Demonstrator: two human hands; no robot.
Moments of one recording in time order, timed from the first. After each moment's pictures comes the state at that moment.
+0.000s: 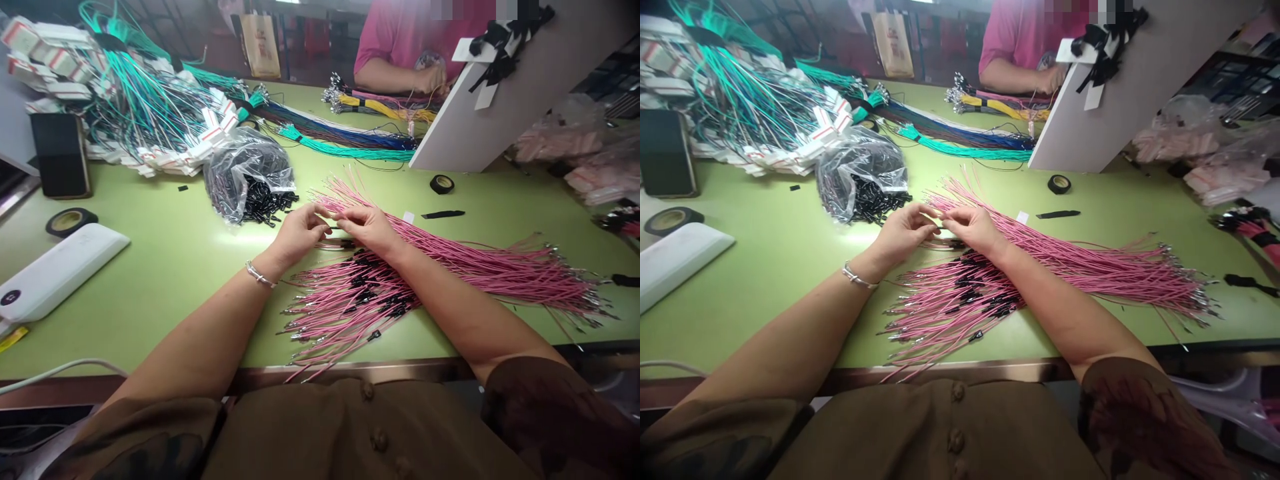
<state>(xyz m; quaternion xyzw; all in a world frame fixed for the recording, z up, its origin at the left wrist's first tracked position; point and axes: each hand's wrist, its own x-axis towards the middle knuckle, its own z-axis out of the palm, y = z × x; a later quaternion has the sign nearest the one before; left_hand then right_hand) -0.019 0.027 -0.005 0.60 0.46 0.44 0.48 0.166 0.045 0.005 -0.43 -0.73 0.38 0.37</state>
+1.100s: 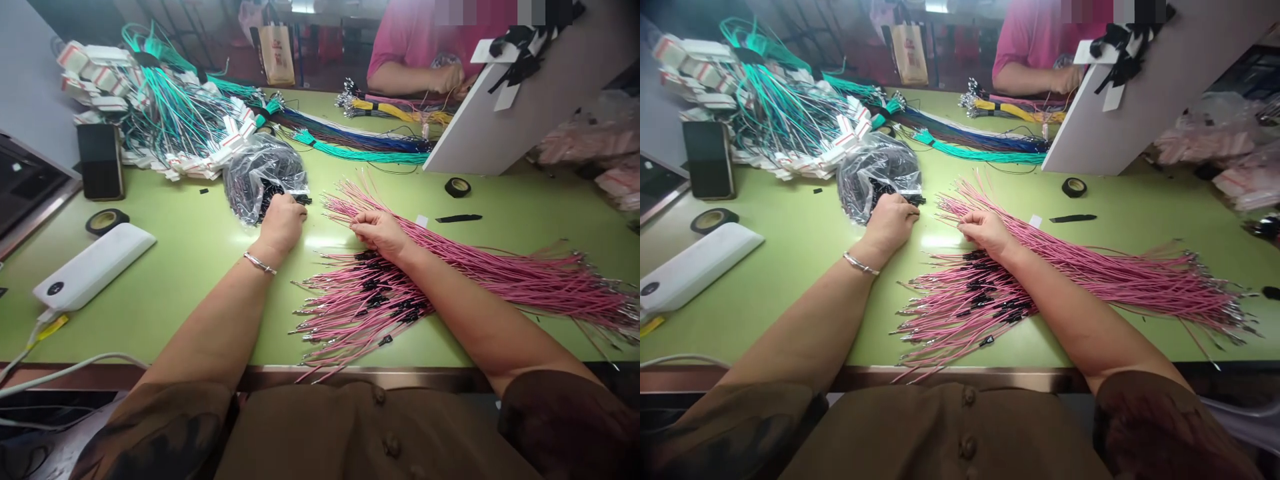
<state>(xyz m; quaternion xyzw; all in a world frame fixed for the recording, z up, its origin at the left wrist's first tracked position) -0.076 0.059 -0.005 0.76 0.61 0.23 0.02 0.159 0.042 0.009 -0.47 -0.54 0.60 0.36</state>
